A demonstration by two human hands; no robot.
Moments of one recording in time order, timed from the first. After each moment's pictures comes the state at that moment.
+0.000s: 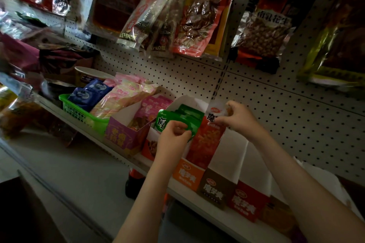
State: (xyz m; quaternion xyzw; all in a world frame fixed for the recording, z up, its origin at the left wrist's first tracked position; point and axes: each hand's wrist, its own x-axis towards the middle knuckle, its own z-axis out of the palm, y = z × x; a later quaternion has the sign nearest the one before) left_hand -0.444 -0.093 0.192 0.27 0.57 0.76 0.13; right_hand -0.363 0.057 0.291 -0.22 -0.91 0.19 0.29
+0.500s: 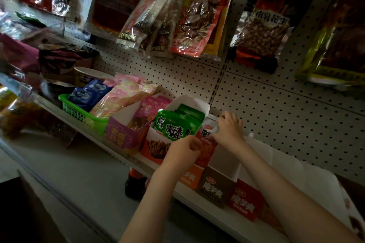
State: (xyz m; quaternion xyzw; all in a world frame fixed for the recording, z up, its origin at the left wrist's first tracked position) left_hand -0.434 -0.077 0.179 0.40 0.73 0.55 0.10; right_hand -0.391 0.087 0.235 -0.29 -0.92 -0.16 0.22
